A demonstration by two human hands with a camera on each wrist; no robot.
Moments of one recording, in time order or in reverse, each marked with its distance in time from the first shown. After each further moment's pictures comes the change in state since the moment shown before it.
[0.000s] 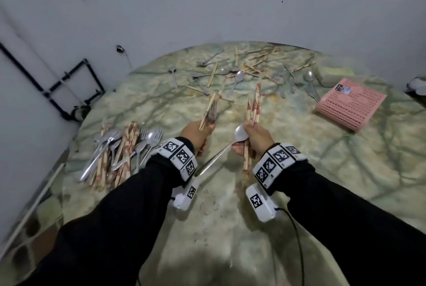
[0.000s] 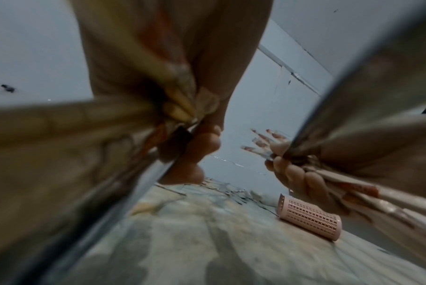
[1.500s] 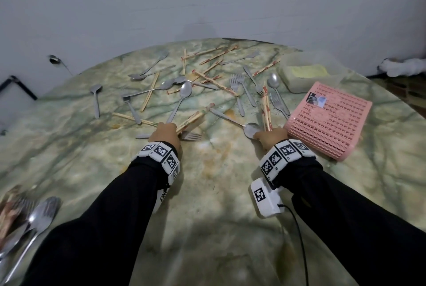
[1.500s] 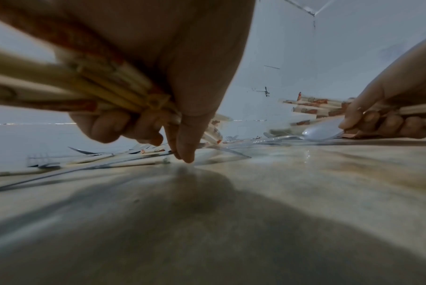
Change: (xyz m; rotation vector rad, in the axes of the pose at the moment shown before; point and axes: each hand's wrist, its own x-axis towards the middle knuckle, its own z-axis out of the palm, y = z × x) left_hand 0.228 0.029 0.118 1.118 0.153 0.057; right_hand 0.218 -0.061 -0.159 -0.551 0.419 0.050
